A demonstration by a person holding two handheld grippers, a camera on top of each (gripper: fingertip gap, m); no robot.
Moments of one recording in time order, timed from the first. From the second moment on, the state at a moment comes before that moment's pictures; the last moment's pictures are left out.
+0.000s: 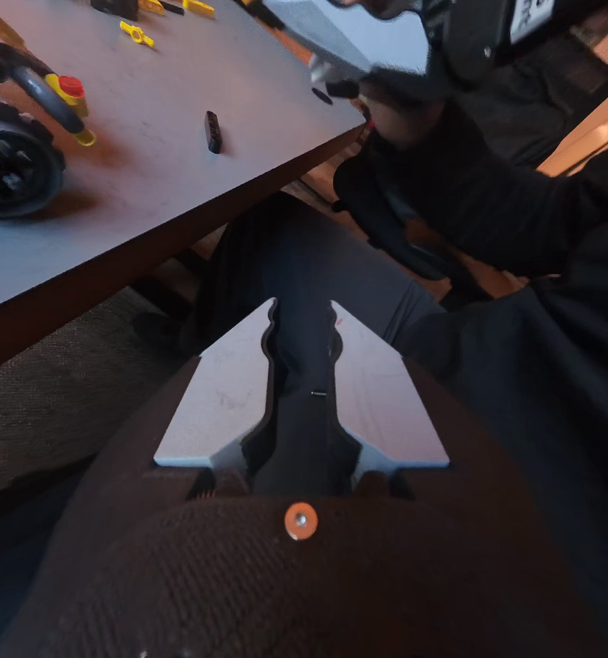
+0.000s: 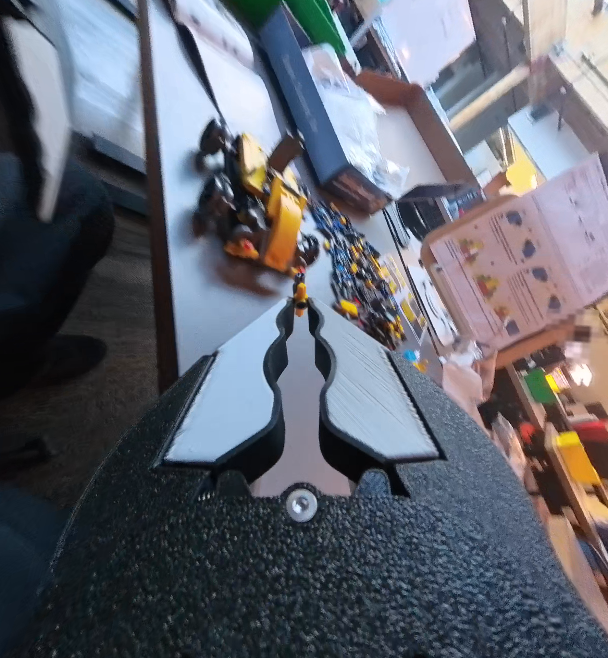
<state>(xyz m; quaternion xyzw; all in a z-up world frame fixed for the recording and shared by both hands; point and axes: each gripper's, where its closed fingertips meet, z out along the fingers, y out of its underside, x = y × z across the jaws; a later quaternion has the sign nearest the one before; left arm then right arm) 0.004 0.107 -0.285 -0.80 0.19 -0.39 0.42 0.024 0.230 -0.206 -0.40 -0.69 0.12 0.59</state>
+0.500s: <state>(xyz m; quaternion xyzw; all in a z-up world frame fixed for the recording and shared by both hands) 0.009 0.097 -0.298 -0.82 0.23 -0.35 0.39 0.106 0.326 -0.261 -0.51 -0.68 -0.04 0.52</state>
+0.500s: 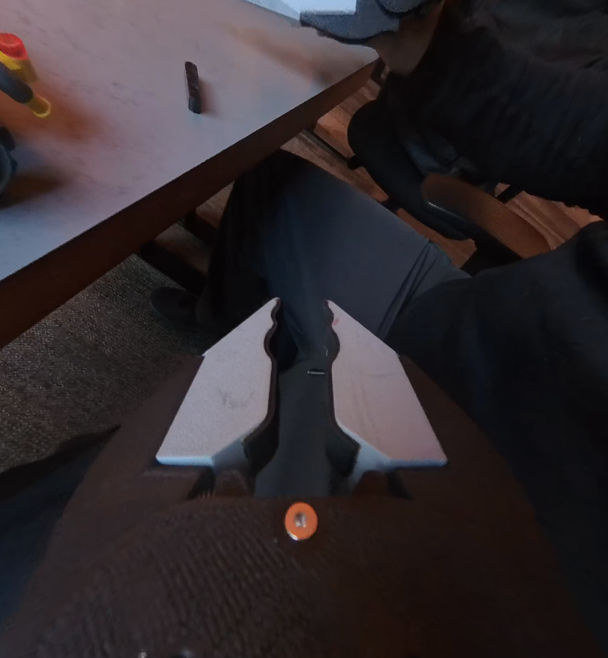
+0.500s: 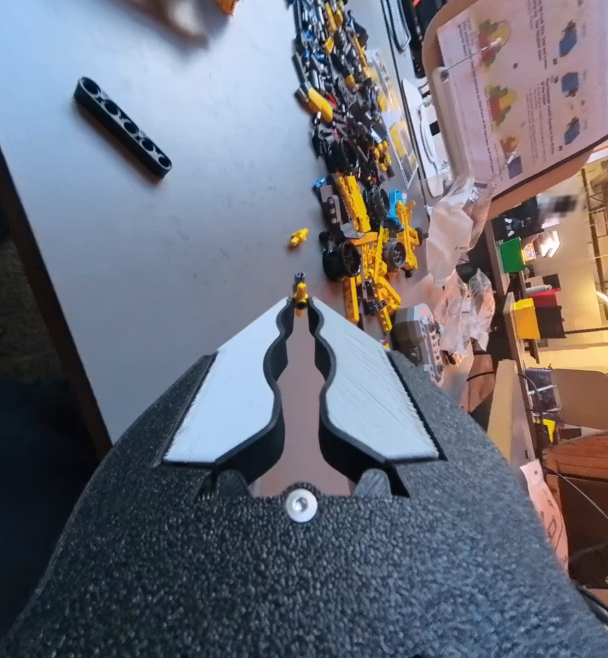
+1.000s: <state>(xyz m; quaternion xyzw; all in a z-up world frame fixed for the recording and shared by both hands) 0.011 0.090 -0.291 -0.82 0.24 -0.33 0.39 0.111 0.331 -0.277 -0.48 -0.73 -0.09 0.48</state>
